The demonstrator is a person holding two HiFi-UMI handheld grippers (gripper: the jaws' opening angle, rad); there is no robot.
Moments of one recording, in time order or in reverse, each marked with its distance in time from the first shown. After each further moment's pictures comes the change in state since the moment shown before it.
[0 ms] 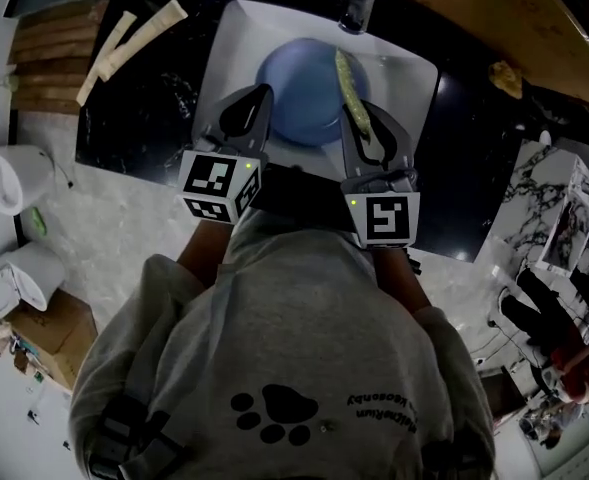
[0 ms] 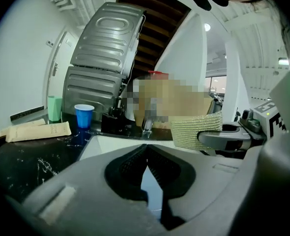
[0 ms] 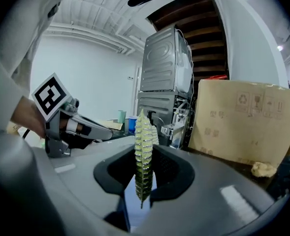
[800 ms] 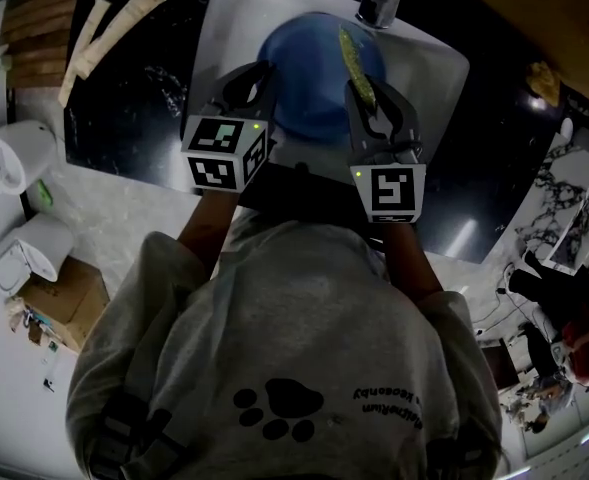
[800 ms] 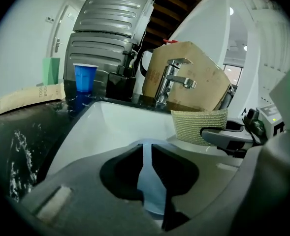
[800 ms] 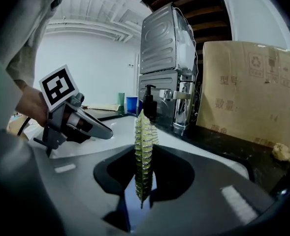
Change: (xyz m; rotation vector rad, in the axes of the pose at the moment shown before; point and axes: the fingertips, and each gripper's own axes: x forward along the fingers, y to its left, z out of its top) left arm 0.058 0.038 -0.074 -0.098 0.291 0.037; right arm 0.059 -0.013 -0.080 0.011 0.148 0.082
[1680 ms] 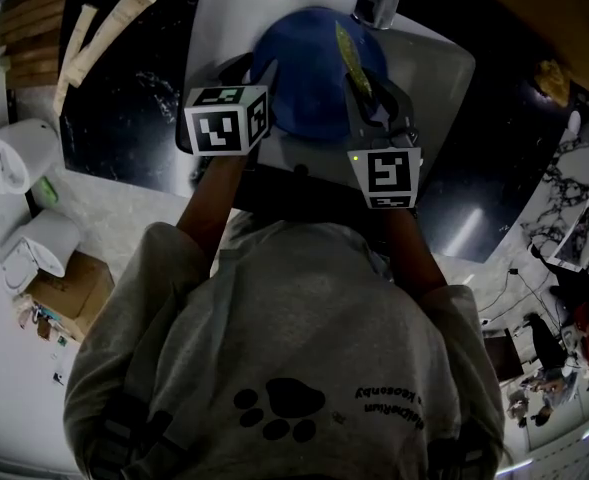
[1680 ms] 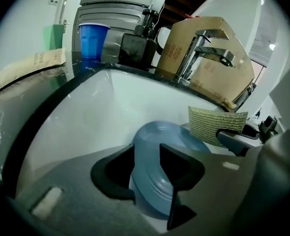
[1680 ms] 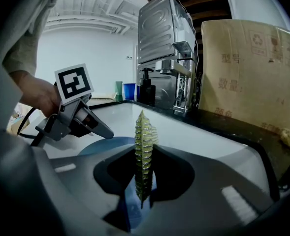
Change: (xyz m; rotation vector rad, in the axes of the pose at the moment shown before) left arm 0.039 0.033 -0.040 -0.116 0.244 0.101; right arm 0.024 -0.010 -0.042 0.050 0.106 0.004
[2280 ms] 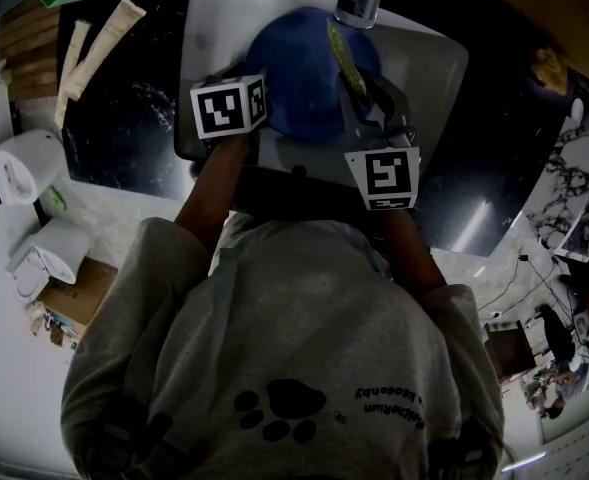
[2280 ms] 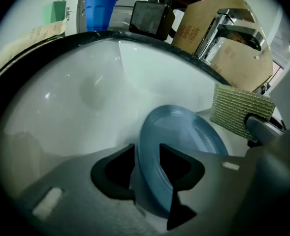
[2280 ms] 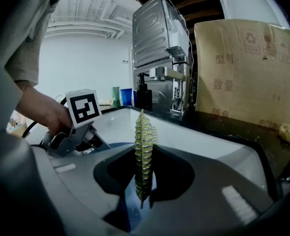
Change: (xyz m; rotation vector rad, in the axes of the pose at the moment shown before) left arm 0.029 0.019 -0.035 -0.075 0.176 0.073; right arm -0.005 0.000 0.011 0.044 -0.049 0.009
